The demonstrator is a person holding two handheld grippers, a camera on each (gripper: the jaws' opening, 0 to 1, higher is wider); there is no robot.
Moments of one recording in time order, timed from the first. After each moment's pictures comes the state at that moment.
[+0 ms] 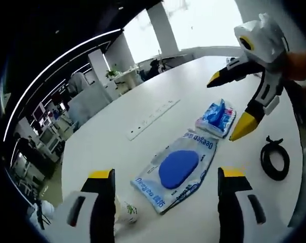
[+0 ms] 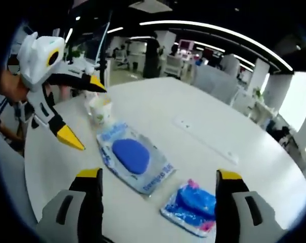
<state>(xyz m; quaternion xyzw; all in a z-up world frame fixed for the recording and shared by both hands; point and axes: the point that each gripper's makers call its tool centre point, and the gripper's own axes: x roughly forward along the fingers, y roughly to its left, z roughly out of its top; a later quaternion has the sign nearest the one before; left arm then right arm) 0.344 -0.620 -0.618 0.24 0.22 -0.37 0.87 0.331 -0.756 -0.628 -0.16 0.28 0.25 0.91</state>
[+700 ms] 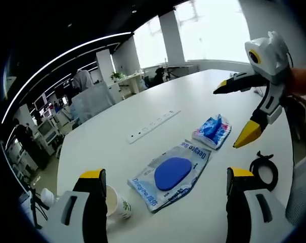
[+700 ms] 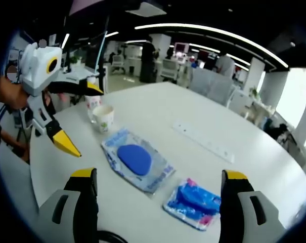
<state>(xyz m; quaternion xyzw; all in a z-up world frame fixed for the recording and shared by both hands) 0.330 -0.614 -0.598 0.20 0.22 -0.36 0.88 0.312 -0.760 -0.599 -0.15 0.27 0.24 0.92</state>
